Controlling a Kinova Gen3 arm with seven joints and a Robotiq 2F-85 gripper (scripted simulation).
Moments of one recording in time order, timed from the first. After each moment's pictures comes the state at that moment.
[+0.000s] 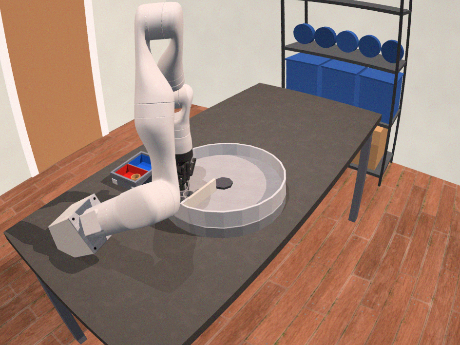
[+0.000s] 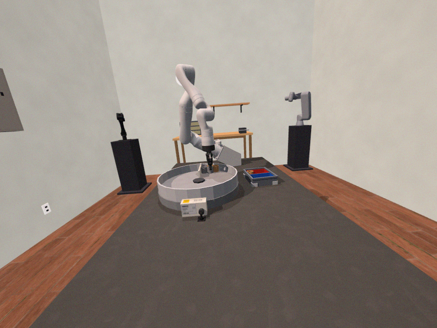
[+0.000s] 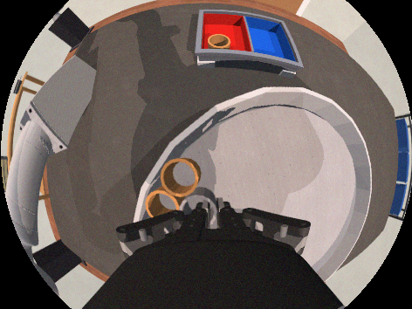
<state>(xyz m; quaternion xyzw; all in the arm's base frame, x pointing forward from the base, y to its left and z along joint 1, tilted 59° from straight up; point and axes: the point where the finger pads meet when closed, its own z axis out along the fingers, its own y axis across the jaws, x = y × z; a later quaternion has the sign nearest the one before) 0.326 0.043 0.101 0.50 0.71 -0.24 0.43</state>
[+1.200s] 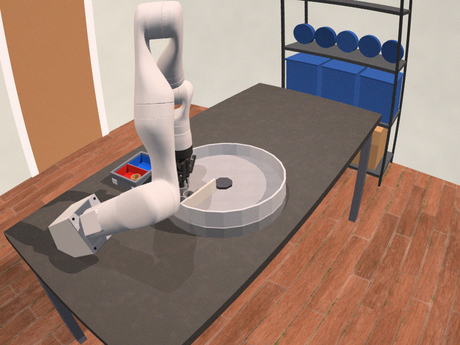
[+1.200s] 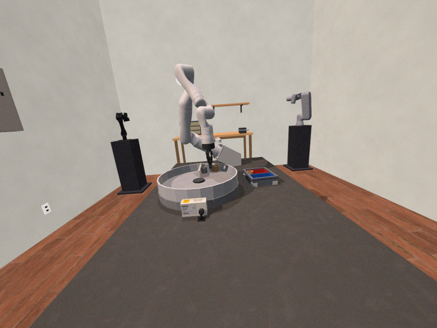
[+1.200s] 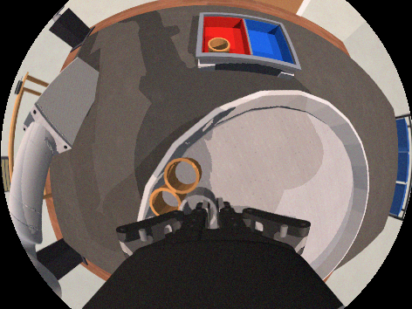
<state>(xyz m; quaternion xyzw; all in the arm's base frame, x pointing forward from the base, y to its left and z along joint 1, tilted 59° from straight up) 0.322 0.052 0.107 0.50 0.71 -0.24 0.43</state>
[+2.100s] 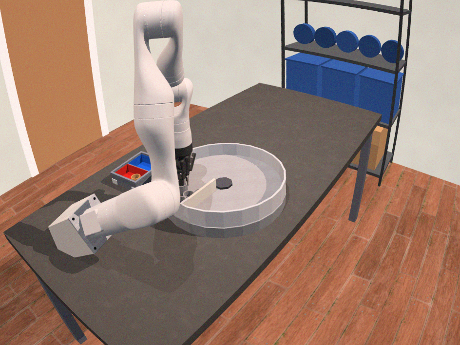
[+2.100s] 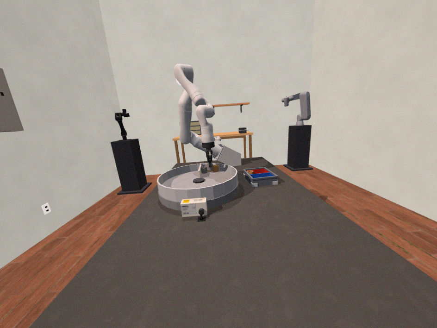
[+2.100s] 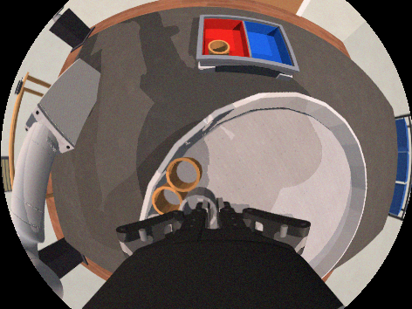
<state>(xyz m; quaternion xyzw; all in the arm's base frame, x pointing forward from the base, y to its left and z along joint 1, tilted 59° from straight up) 0.319 0.057 0.111 0.50 0.71 -0.24 0.43</state>
